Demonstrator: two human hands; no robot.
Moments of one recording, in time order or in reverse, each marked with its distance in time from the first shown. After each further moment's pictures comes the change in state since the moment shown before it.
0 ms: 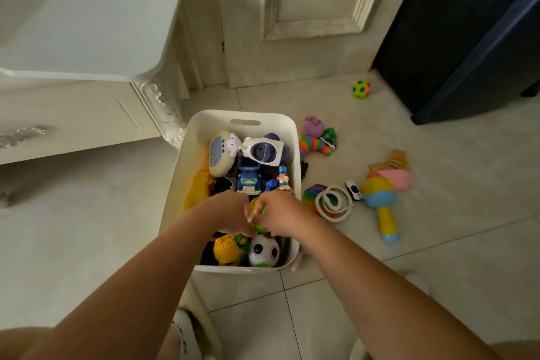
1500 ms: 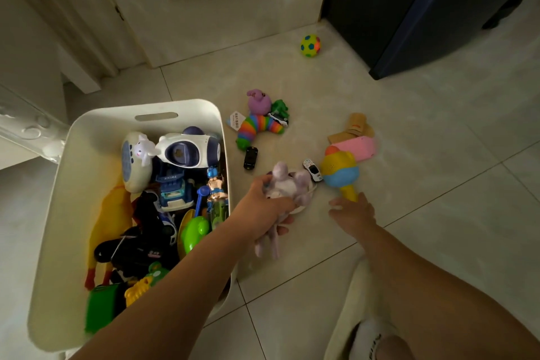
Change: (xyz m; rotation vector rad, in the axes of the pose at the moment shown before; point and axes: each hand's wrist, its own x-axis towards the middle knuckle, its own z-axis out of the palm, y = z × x) left_hand 0.099 0.139 0.032 -1.298 -0.088 -0.019; right_hand 0.037 0.304 0.005 0.256 0.241 0.784
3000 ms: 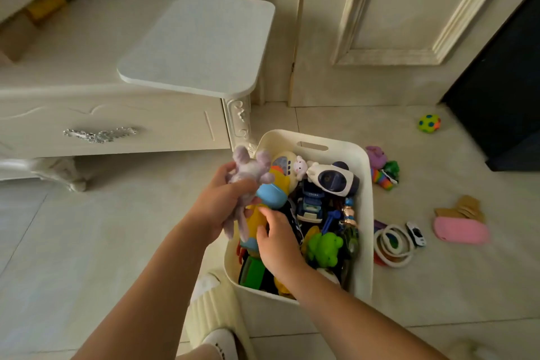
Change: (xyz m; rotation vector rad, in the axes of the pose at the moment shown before) left_hand -0.153 -0.031 -0.249 -0.344 0.458 0.303; right_hand -0.256 -0.247 0.157 0.136 -0.143 -0.898
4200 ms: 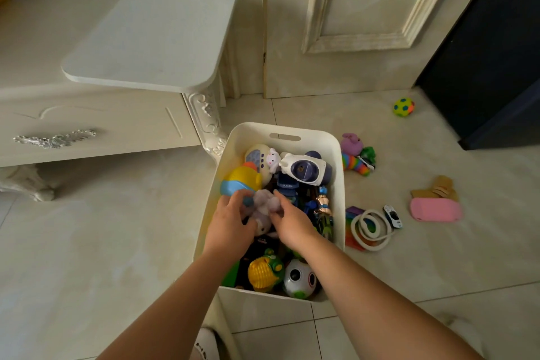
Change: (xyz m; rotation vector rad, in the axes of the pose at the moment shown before) left_hand 0.007 -0.077 0.061 0.830 0.131 0.266; right_hand 0.021 0.050 -0.064 0.100 -0.125 0.250
